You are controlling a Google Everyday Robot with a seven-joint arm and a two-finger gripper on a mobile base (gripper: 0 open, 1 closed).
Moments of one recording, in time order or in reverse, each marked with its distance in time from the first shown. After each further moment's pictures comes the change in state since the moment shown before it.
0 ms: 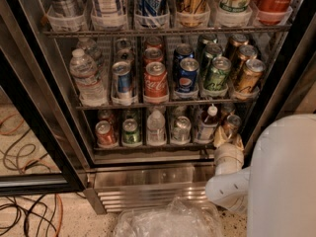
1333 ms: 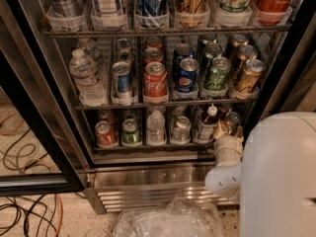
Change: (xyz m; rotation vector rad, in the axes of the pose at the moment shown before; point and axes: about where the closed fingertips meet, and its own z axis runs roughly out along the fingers) arm -0.017 0.016 0.028 -0.042 -0.064 -0.036
